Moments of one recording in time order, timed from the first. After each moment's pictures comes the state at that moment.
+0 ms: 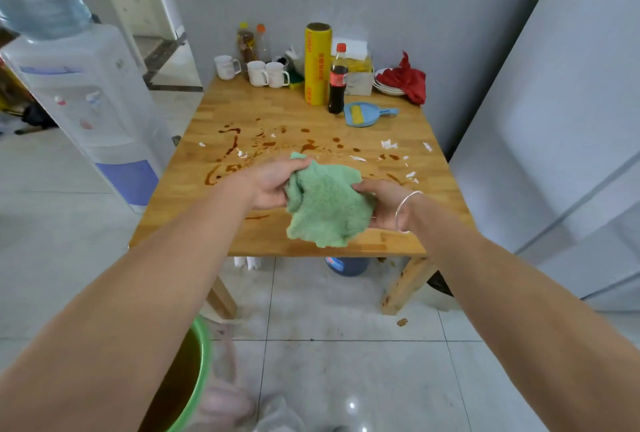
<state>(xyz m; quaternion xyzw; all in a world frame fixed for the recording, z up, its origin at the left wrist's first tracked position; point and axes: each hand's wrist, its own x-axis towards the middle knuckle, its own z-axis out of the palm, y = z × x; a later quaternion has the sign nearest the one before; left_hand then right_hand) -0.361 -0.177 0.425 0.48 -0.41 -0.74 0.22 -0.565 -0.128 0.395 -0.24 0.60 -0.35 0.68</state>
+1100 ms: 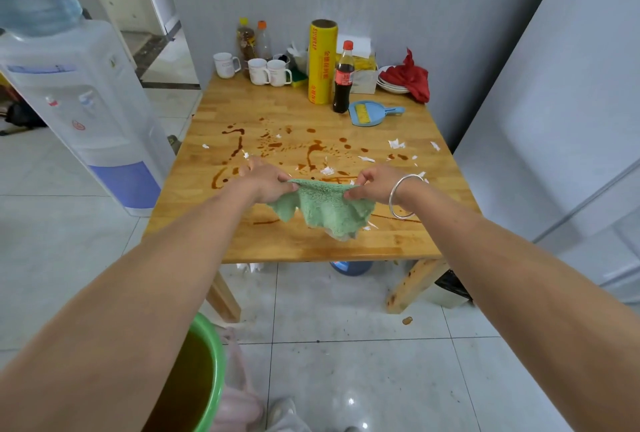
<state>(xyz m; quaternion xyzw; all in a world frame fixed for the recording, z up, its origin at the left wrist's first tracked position) -0.306 -0.222 0.391 0.64 -0.71 -0.31 -0.02 -0.529 -0.170 0.410 -0.60 0.71 -0.12 0.36</state>
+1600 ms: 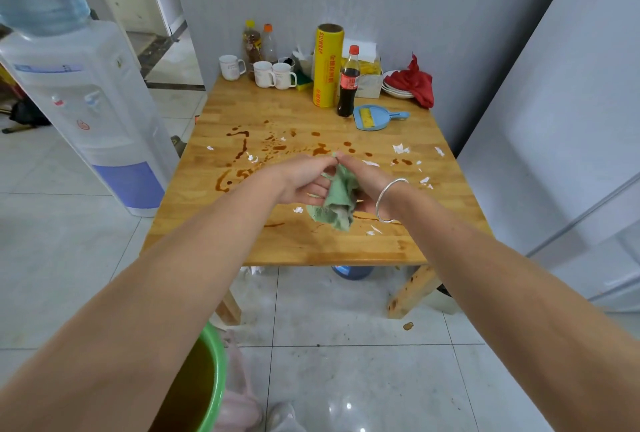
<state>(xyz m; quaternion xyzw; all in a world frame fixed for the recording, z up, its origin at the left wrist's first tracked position) -0.348 -0.212 0.428 0.52 -0.52 -0.66 0.13 -0.490 -0.183 0.404 -0.35 0.66 -0.34 0.58</state>
